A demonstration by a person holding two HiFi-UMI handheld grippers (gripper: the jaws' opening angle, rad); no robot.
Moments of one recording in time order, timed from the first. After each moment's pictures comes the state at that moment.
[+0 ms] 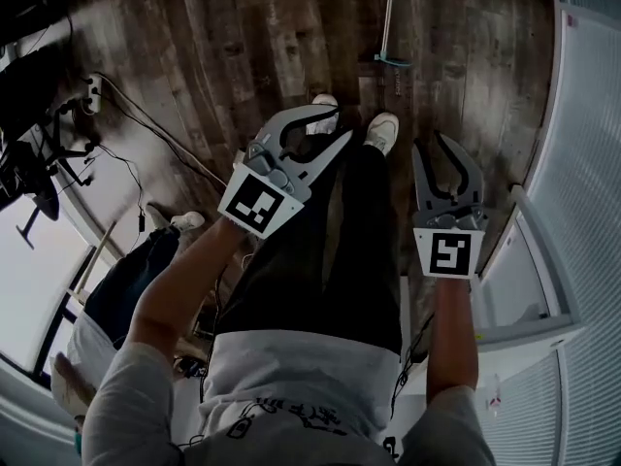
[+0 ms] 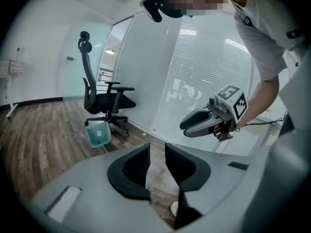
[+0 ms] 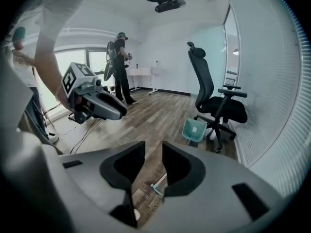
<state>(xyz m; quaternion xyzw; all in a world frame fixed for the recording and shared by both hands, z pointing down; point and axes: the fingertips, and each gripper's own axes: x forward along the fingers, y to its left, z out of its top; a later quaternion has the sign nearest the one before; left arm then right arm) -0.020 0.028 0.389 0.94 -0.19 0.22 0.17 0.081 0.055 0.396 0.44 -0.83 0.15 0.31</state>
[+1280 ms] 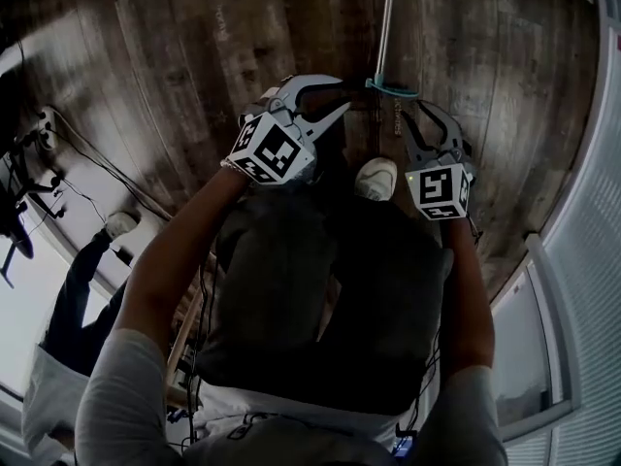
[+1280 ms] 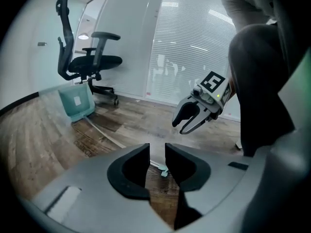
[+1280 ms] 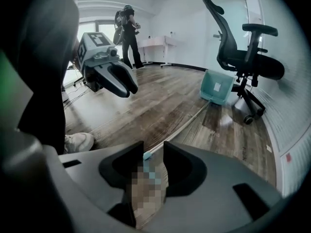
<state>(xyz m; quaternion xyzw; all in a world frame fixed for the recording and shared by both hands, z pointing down) 0.019 0.000 0.795 0.94 -0.09 0.32 0.10 0.115 0.037 0.835 0.35 -0.83 0.16 0.40</state>
